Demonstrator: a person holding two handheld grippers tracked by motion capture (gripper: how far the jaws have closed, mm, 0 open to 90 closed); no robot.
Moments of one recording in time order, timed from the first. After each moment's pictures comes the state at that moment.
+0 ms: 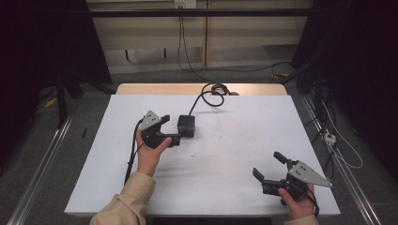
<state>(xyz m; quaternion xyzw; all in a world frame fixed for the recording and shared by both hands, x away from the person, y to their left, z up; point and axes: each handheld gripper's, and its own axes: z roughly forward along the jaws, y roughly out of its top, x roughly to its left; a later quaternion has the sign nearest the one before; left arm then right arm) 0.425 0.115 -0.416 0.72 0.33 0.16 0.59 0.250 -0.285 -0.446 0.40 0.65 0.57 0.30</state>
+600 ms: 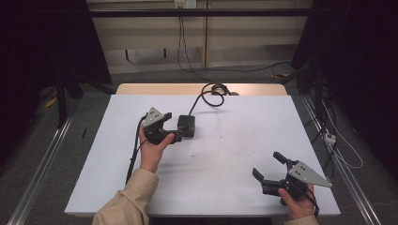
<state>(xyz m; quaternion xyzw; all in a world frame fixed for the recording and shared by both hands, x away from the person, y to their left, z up) 0.436 0.108 -0.414 0.73 0.33 0.17 0.58 0.250 -0.285 -0.446 0.40 0.65 0.57 0.30</state>
